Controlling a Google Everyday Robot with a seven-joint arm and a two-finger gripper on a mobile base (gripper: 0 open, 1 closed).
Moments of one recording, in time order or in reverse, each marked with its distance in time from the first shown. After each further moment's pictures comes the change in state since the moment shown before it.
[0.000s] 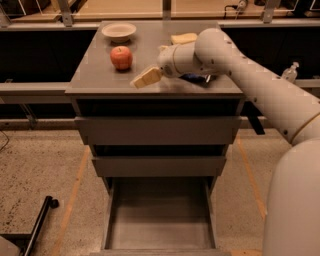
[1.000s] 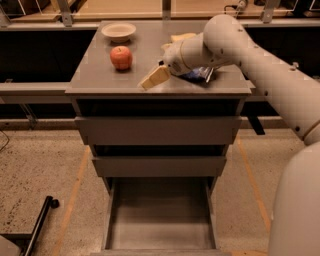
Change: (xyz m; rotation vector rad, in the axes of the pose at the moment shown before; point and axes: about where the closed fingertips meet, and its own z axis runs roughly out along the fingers) arm 0.002 0.009 -0.035 -0.060 0.087 -0.041
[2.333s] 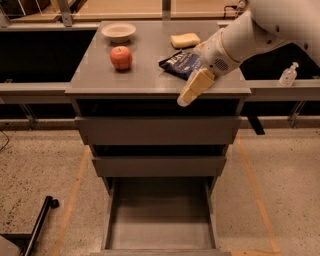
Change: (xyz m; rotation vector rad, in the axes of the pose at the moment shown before) arm 0.027 0.057 -0.144 -0.049 0.295 -0.103
